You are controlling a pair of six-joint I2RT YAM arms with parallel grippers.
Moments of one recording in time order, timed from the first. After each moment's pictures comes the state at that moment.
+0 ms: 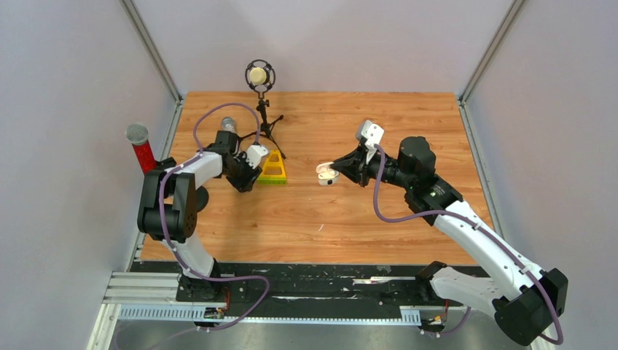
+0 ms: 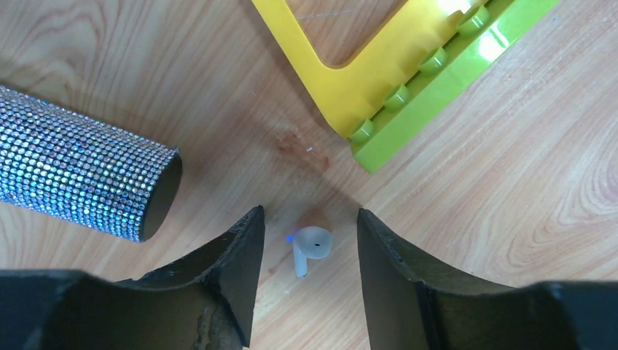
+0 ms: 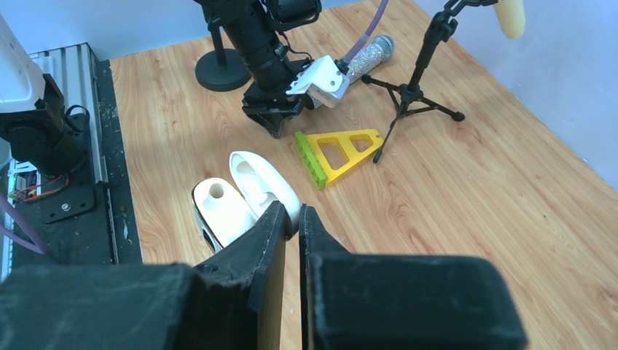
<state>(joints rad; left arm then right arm) -0.11 1.71 1.01 -0.47 0.30 0.67 0.59 1.03 0.93 -0.02 -0.55 -0.11</state>
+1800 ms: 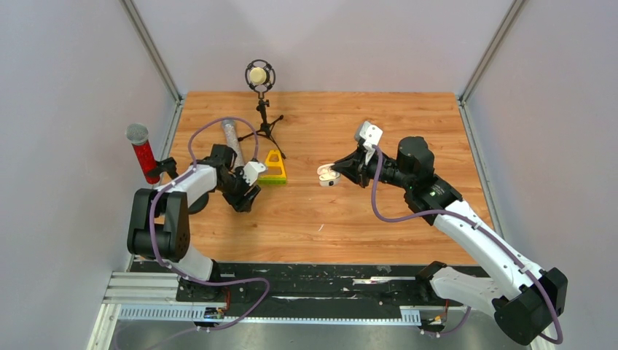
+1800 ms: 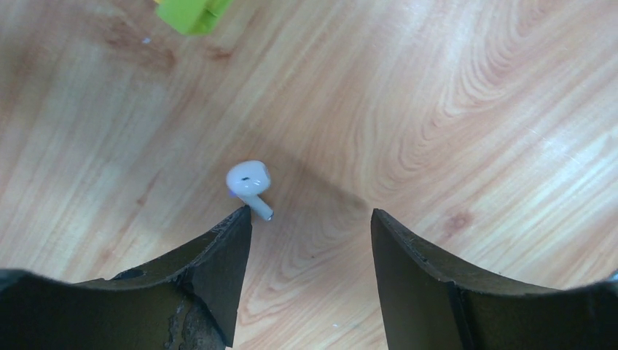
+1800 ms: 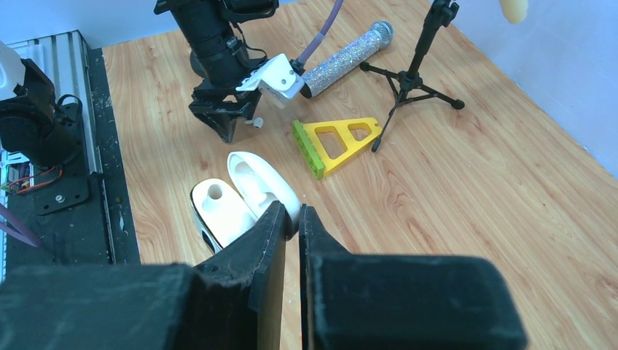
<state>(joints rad) -0.10 1.56 0.86 -0.60 0.37 0.71 0.59 1.04 0.93 -0.06 -0.54 -0.13</state>
